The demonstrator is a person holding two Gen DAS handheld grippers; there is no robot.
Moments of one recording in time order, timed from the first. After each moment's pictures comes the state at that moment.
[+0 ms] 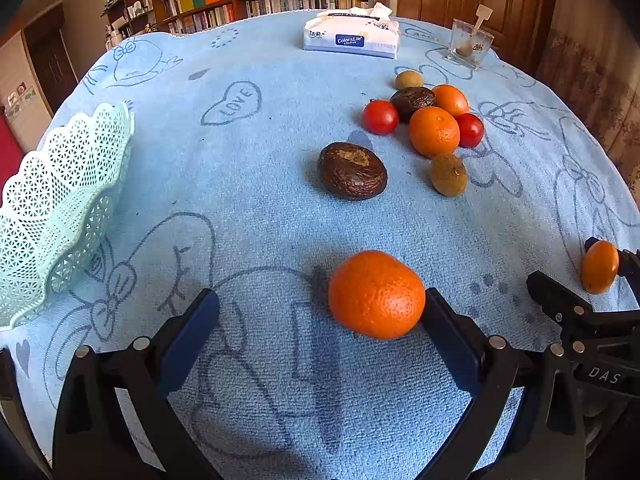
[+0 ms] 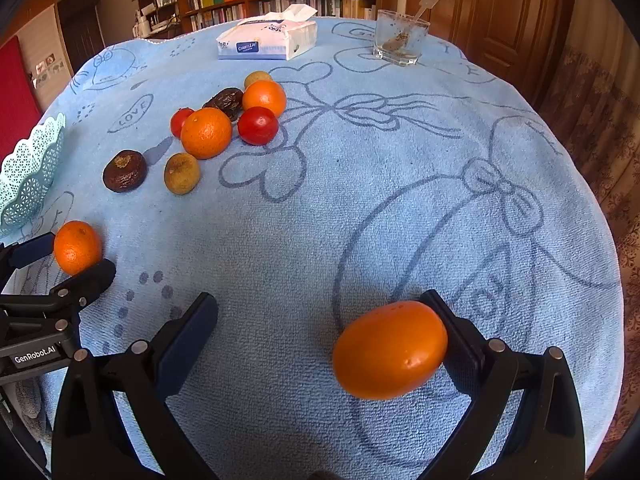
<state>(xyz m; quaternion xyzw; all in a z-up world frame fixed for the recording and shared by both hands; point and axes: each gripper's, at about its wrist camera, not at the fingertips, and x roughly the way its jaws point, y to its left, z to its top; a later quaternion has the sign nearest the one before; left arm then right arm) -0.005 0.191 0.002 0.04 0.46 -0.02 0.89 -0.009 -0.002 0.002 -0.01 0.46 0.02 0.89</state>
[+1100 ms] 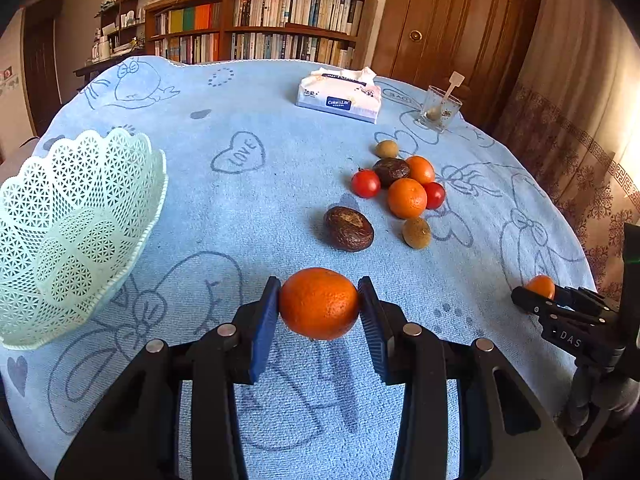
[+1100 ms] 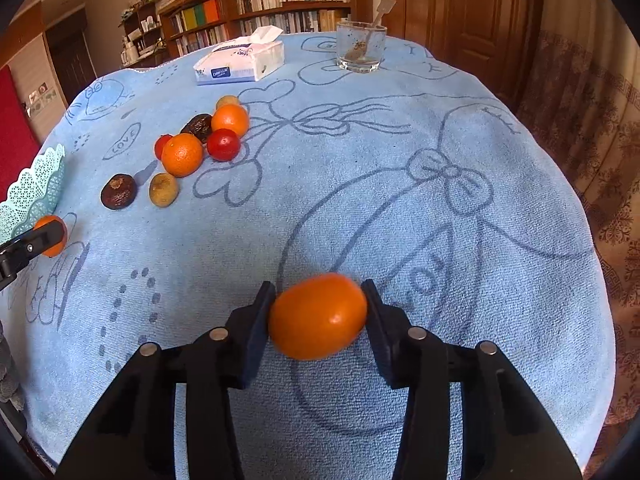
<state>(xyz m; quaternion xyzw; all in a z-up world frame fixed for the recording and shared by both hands) -0.023 0.233 0.040 -0.03 0.38 -0.09 0.92 -0.031 -0.038 0.012 0.04 0.43 0.01 0.90</state>
